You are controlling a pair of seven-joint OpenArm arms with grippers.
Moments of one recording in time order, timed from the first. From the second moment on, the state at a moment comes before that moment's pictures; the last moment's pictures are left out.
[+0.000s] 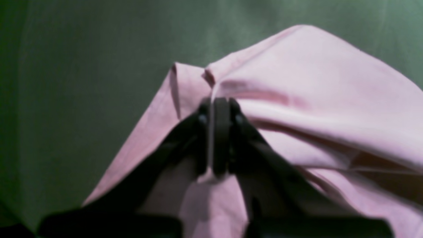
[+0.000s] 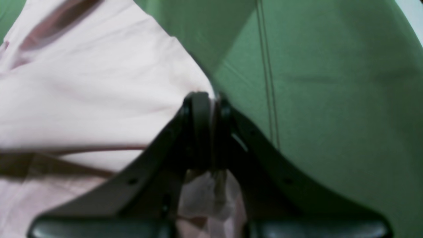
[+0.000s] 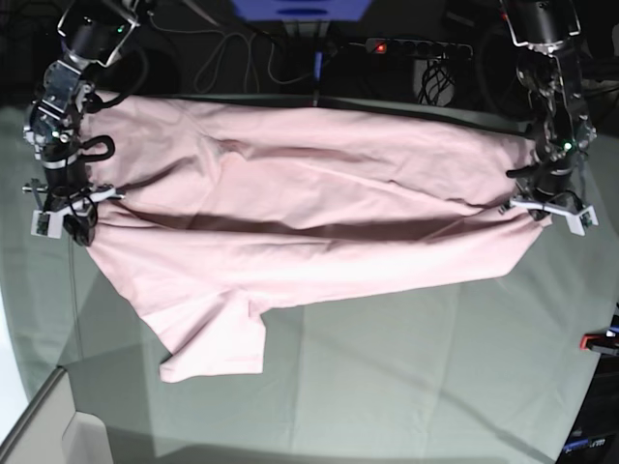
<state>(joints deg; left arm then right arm) 7.3 -11.8 -21.2 74.2 -23.9 0.1 22.7 -2.0 3.2 42.2 66.3 -11.8 33.7 3.5</state>
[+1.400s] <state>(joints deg) -7.0 -11.5 -26.8 61.5 -23.3 0.1 25.8 -1.8 3.1 42.2 66.3 -11.9 33.7 3.5</state>
